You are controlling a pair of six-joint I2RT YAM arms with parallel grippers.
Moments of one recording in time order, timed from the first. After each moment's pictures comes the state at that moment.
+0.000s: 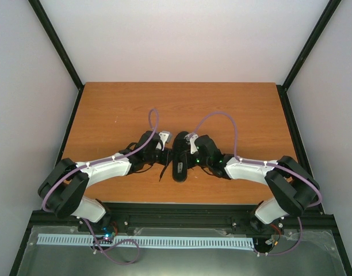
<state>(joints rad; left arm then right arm) -0.69 1.44 0.69 0.03 0.19 -0.45 0.78 1.51 0.67 0.20 -0.19 0.44</state>
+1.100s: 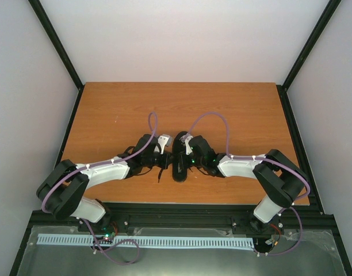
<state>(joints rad) -0.69 1.42 0.62 0.14 0.28 -0.44 0.80 1.62 0.72 0.22 -0.17 0.44</state>
